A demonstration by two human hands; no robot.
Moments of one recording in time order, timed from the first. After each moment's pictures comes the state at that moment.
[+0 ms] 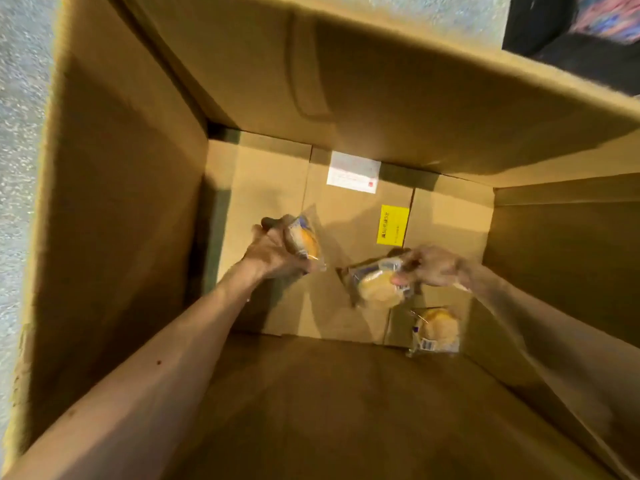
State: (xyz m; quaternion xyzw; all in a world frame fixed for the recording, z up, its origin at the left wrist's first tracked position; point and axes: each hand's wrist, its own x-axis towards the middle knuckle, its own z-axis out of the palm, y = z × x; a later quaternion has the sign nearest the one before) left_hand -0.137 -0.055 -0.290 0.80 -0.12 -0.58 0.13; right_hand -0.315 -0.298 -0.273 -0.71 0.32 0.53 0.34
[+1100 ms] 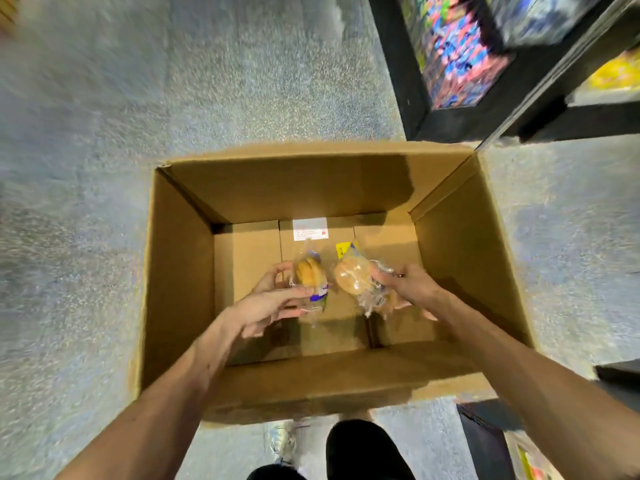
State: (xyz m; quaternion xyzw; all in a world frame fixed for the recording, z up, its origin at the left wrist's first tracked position) left_hand -0.196 -0.035 -0.105 0.58 -0.02 -0.67 0.46; right_hand -0.398 -0.235 -0.106 -0.58 0.54 0.16 0.59
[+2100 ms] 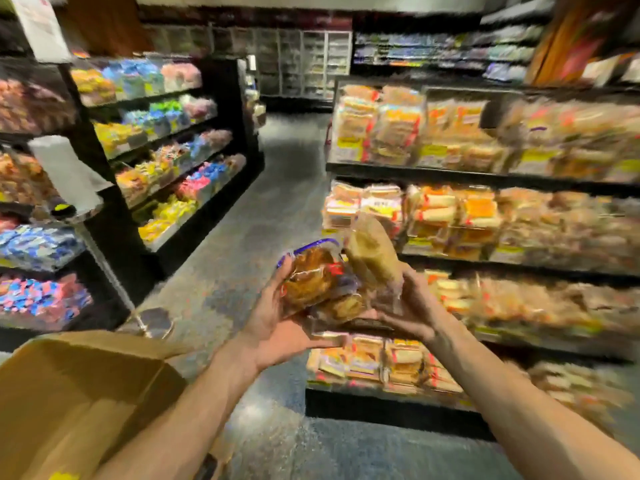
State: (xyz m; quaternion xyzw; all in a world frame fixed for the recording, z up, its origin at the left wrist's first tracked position) left_hand -0.707 0.042 0.225 0.17 -0.34 -0.92 0.13; right_hand -0.906 0.148 0.239 -0.20 0.36 -0.65 0.64
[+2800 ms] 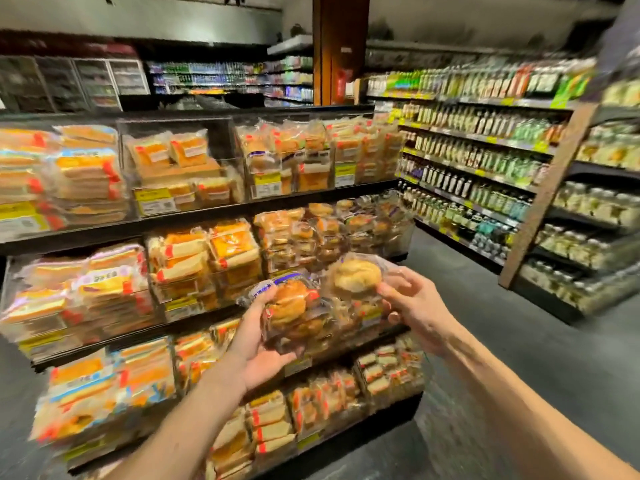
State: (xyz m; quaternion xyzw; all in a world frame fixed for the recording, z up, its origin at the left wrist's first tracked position) left_hand -1.184 0.251 0.234 0.26 -0.37 -0.89 0.04; right_hand -1.313 0.466 0.237 -0.20 0.64 -0.73 0.15
